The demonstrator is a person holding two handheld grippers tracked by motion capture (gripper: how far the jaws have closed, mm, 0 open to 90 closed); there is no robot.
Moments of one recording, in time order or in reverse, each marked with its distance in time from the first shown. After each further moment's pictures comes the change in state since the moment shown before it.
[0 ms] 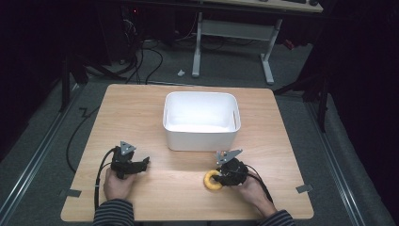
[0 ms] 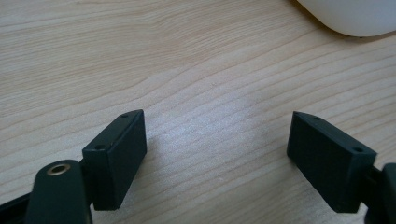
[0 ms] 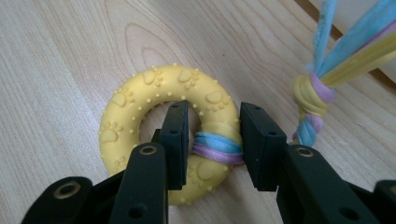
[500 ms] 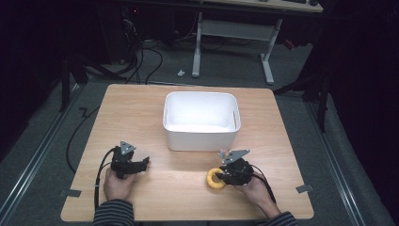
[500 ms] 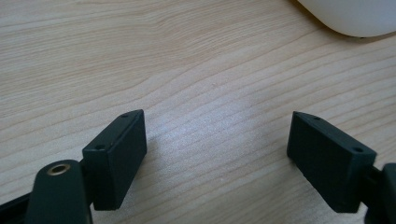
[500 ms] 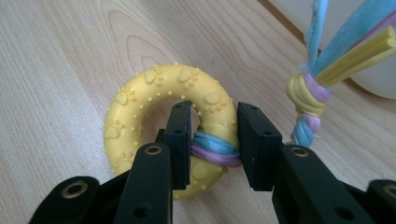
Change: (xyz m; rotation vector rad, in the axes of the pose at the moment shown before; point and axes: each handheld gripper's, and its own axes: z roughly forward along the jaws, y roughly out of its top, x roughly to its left) left arm 0.000 0.000 0.000 0.000 0.000 0.000; right arm -0.002 -0.006 -0.018 -0.064 -0.021 0.014
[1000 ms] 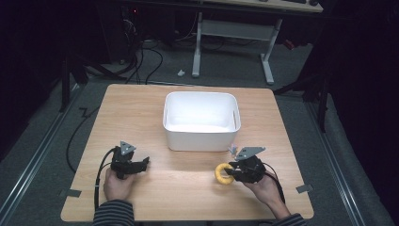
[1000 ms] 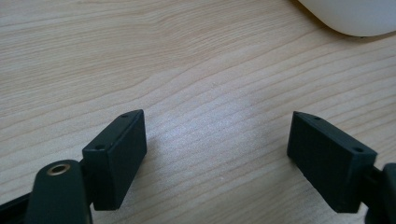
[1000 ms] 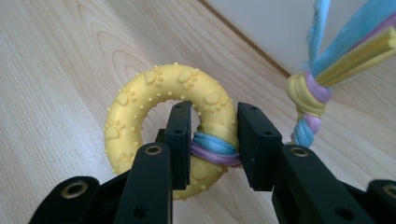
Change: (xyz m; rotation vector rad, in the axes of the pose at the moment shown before) left arm 0.000 0.000 0.000 0.001 0.003 -0.001; right arm -0.015 -0.009 -0.034 -0.064 -0.040 0.055
